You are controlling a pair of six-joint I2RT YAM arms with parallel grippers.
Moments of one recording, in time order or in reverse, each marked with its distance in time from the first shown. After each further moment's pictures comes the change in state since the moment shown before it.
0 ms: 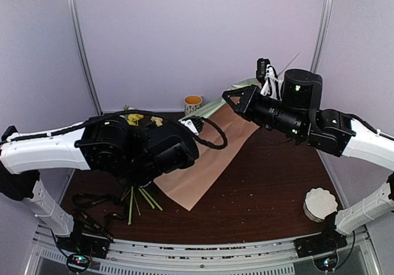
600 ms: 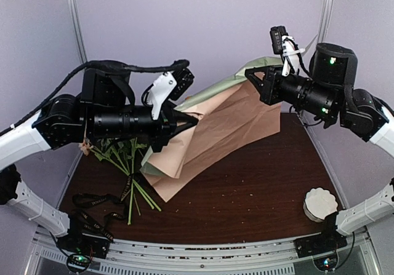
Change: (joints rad) left arm 0.154 -0.254 -0.080 0.543 0.951 0.123; right arm 0.011 -0.081 0.199 -0.269 0.088 -0.597
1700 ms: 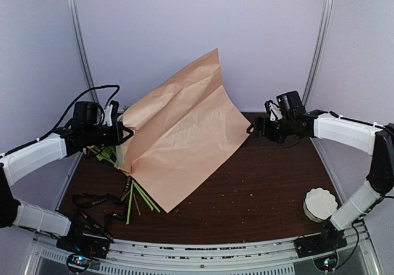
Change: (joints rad) left arm 0.967 -0.108 -0.670 0.356 0.484 -0.500; right arm -0.647 0.328 -0.346 0.011 -0.527 0.243
